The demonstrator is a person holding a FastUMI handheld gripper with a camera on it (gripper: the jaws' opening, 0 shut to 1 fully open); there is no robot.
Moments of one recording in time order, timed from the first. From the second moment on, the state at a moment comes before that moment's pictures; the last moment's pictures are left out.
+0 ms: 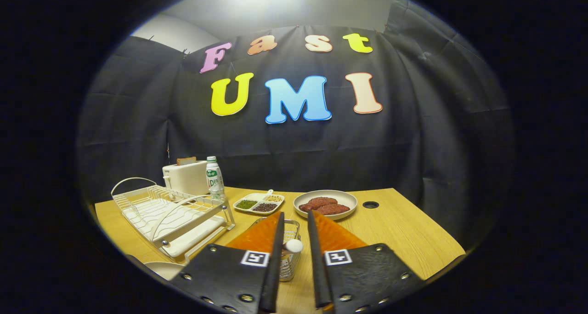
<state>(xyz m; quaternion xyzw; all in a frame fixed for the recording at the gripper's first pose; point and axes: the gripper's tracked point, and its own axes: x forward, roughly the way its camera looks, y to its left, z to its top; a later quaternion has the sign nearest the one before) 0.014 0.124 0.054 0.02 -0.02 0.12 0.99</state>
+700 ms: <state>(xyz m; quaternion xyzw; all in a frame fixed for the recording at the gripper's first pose) -0.012 0.125 0.124 0.02 0.01 0.10 1.00</state>
